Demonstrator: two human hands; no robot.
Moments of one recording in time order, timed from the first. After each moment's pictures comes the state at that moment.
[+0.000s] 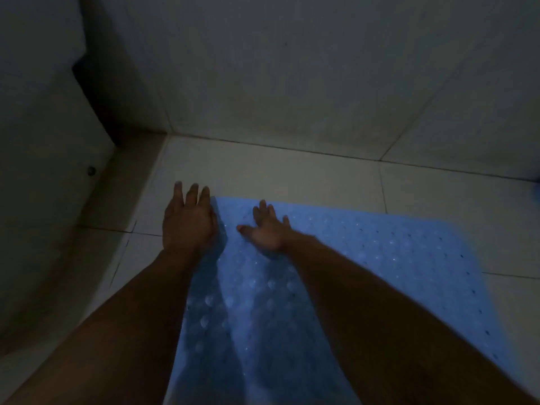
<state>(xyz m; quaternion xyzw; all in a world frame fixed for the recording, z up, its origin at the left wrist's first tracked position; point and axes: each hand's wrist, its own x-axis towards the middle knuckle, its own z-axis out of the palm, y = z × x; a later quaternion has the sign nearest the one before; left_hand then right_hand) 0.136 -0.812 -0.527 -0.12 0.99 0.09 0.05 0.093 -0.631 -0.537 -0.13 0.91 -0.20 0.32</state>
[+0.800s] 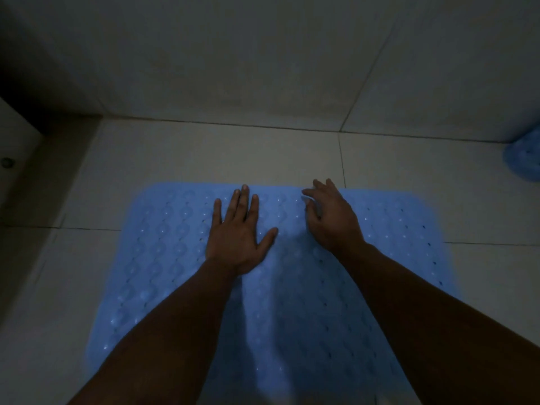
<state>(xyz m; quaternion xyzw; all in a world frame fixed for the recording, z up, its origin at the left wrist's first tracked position) 0.145 -0.628 -0.594 0.06 0.99 0.07 0.07 0.104 -0.415 -0.544 -0.04 0.96 -0.29 0.04</state>
